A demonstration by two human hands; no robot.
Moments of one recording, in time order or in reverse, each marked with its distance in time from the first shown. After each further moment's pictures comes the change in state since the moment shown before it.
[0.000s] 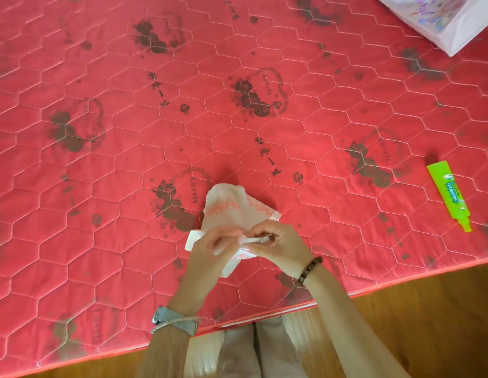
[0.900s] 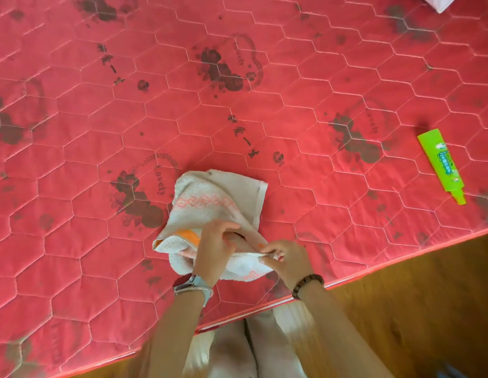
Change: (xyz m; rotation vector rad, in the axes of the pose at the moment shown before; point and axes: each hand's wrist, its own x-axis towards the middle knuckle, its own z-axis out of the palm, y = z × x) left_hand 0.081 -0.119 0.064 0.523 -0.013 0.251; right_hand -0.022 0.128 -0.018 -0.268 0.207 0.234
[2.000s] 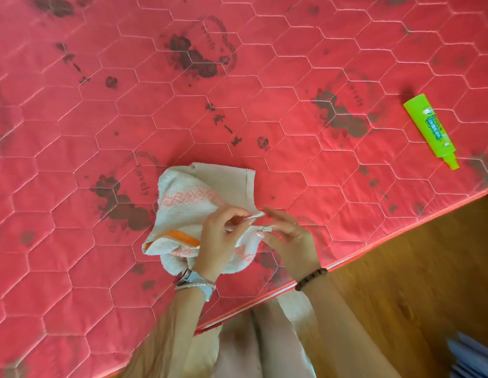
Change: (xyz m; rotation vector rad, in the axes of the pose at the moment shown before) left_hand 0.002 0.028 0.013 -0.278 -0.049 0.244; right_hand -0.013 -0.004 0.001 0.649 0.225 -0.067
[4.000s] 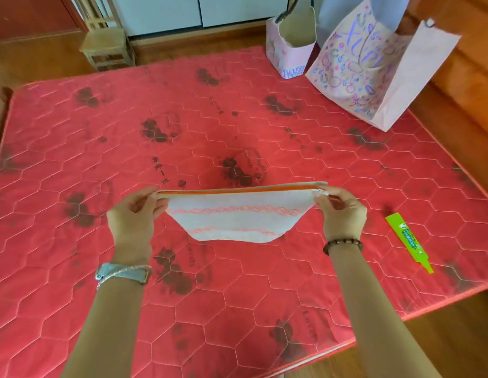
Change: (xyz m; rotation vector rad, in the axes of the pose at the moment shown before) left_hand 0.068 0.219 -0.242 -0.289 0.736 -0.253; right_hand 0.060 -0.276 0.002 -0.096 0.520 -0.350
